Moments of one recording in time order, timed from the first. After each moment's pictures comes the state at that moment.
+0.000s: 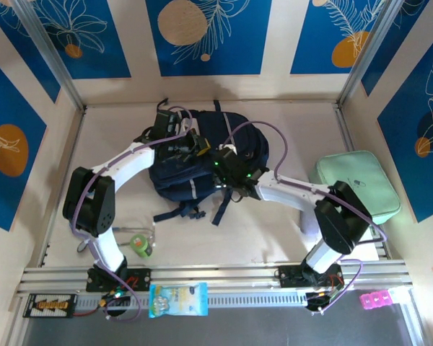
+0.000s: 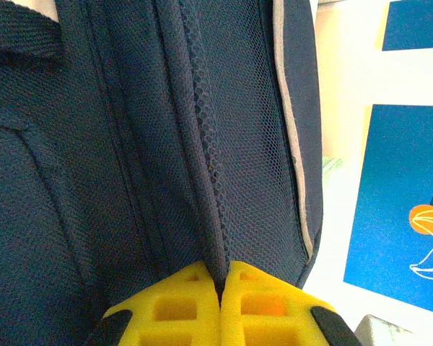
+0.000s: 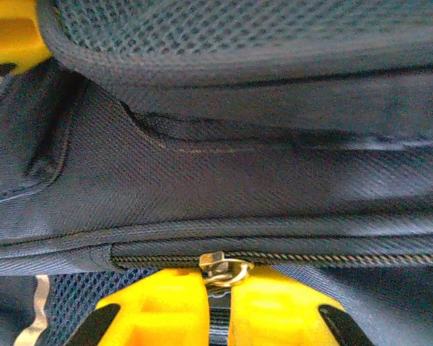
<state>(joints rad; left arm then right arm) -0.41 1.78 1.30 -0.22 0.64 -0.98 0.80 1.59 1.04 -0.27 0.24 0.58</state>
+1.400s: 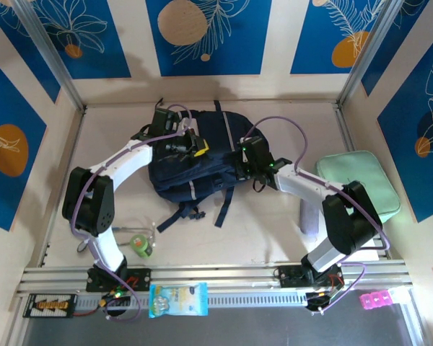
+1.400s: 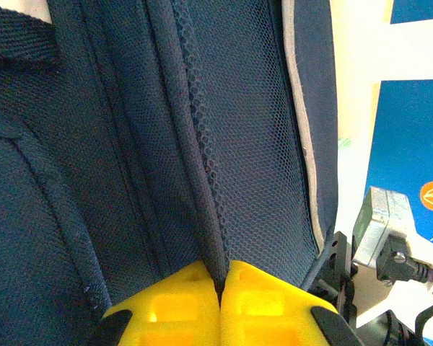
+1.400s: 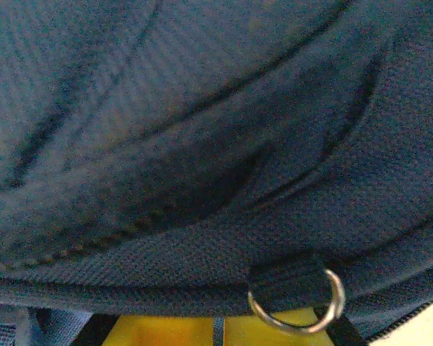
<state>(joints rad) -0.39 1.78 1.34 -0.31 0.68 -0.88 0.55 1.56 0.97 -0.27 0.08 0.32</state>
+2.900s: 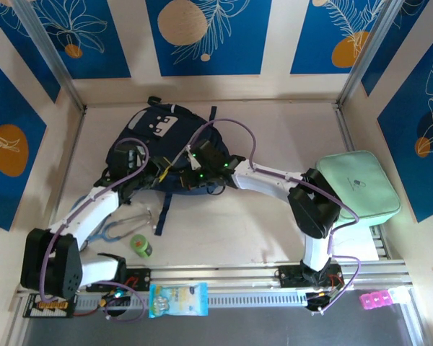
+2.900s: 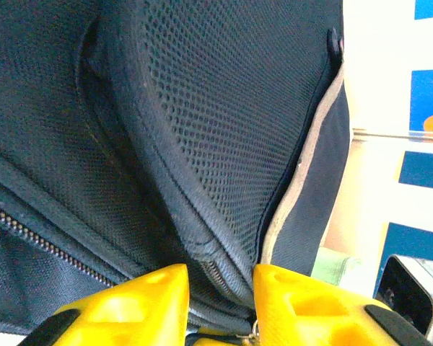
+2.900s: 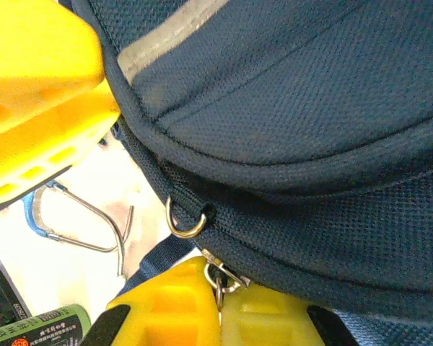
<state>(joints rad) -0.24 1.25 0.73 -0.13 0.40 -1.15 0.86 1.84 1.34 -0.34 -0.23 0.52</state>
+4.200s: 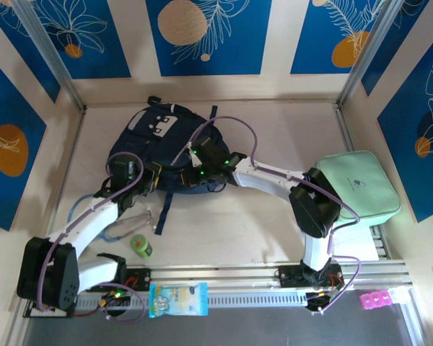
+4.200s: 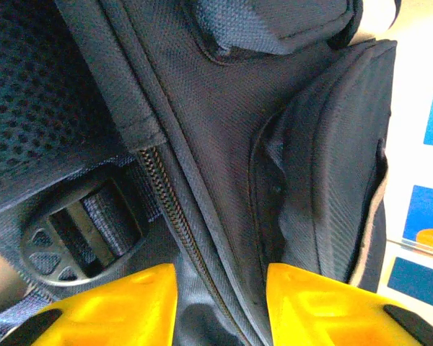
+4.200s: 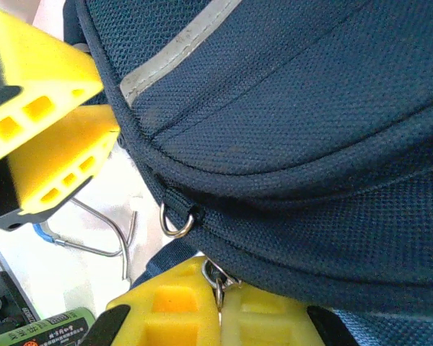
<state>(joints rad) -0.25 1.18 0.59 -0.06 0.16 -1.38 0.85 1.84 1.37 -0.37 -0.24 0.53</state>
